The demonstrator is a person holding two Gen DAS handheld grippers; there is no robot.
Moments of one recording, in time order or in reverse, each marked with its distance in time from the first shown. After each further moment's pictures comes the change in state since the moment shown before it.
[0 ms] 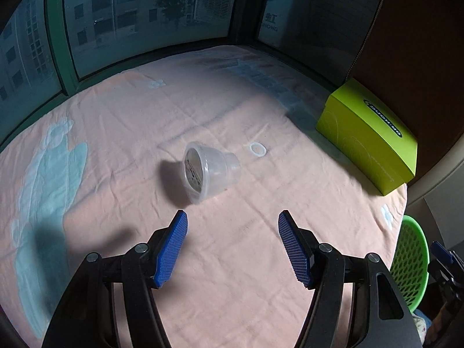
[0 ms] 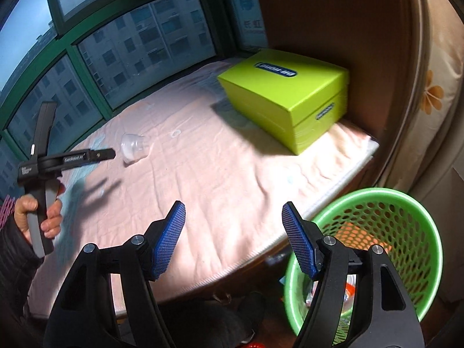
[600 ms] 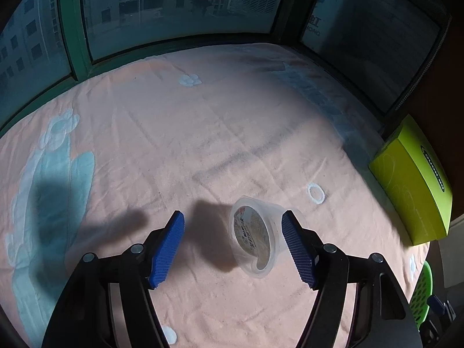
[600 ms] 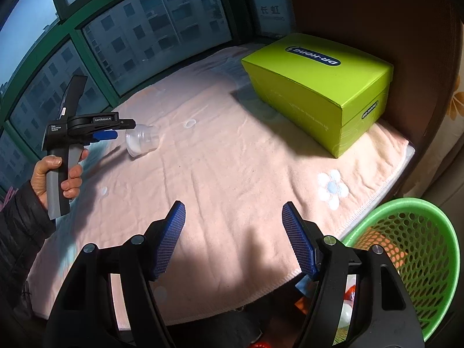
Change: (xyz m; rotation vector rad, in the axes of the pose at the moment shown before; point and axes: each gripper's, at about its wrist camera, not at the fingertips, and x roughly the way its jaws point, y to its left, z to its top) left arm 0.058 0.056 0.050 -0.145 0.038 0.051; right arm 0.042 0.025 0.012 -0.031 0.060 0.050
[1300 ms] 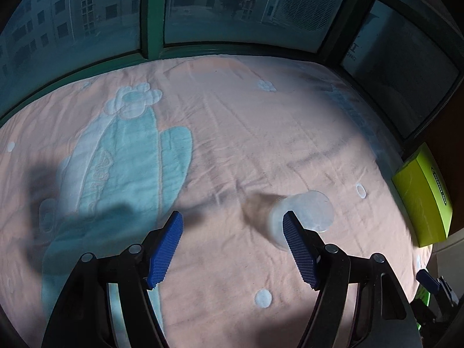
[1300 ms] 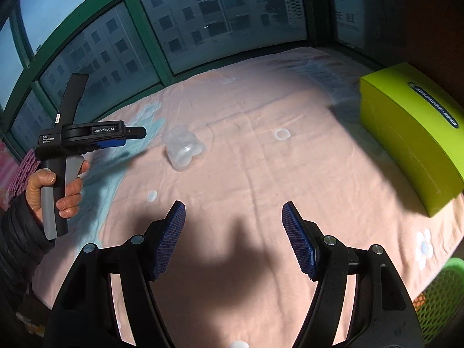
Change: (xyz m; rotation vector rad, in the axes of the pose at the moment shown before) left arm -0.055 0.112 -0.037 -0.151 -0.026 0.044; right arm 0.062 0.115 0.036 -0.211 0.048 0.170
